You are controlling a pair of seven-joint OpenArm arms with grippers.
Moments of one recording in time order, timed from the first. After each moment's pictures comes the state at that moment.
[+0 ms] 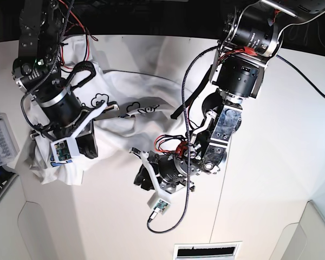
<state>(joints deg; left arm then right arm) -23.6 2.2 14.2 61.9 -8.5 -22.3 23.6 -7.5 2.4 0.2 111.2 4.8 16.7 -38.4</state>
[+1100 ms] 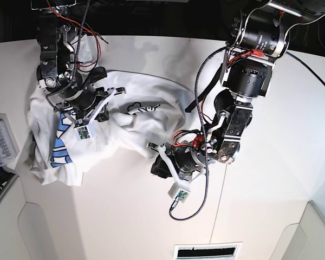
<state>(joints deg) -23.3 -0.3 10.8 53.2 -12.0 -25.3 21.8 -5.2 1.5 0.2 86.8 4.7 16.6 -40.8</state>
